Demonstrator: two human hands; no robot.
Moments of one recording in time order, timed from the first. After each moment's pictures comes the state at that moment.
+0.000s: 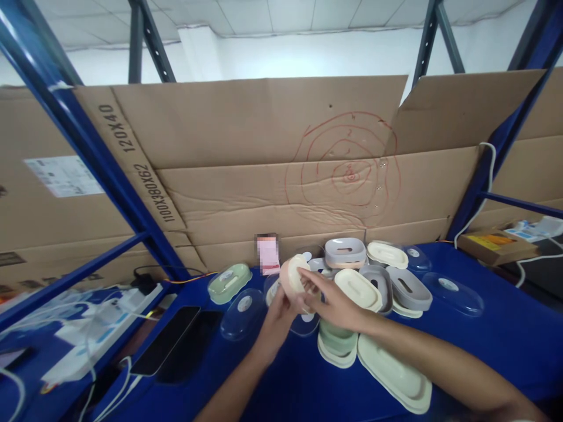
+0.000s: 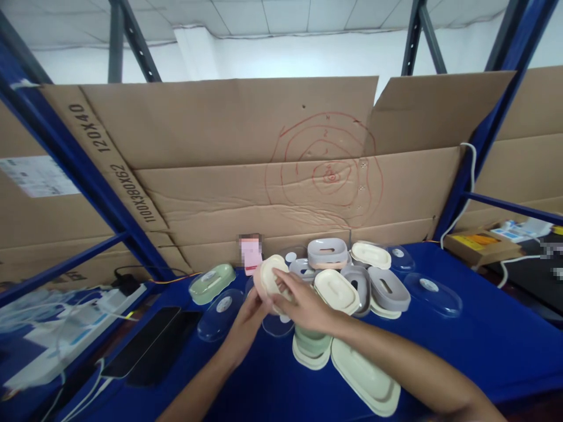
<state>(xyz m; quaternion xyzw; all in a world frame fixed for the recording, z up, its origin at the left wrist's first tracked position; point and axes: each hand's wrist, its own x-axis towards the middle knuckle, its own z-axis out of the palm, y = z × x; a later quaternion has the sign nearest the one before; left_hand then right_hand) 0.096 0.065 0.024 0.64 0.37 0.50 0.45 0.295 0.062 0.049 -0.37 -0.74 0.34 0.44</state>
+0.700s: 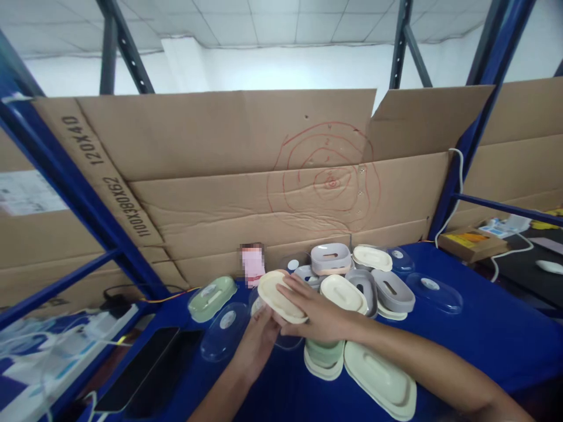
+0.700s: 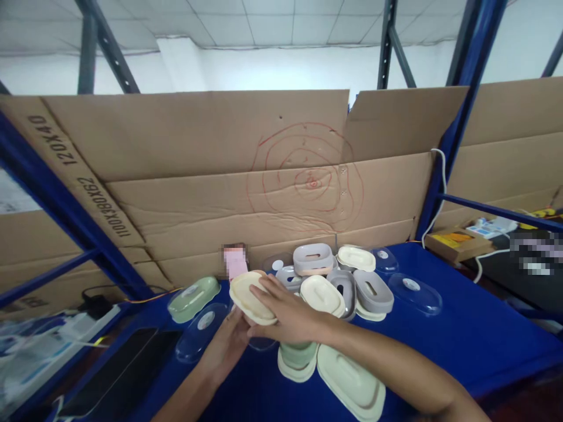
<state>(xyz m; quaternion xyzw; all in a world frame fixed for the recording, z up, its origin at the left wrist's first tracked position) 0.101 0.071 0.009 0.42 0.30 0.54 0.66 0.307 0.063 0.054 -0.32 -0.87 0.20 0.32</state>
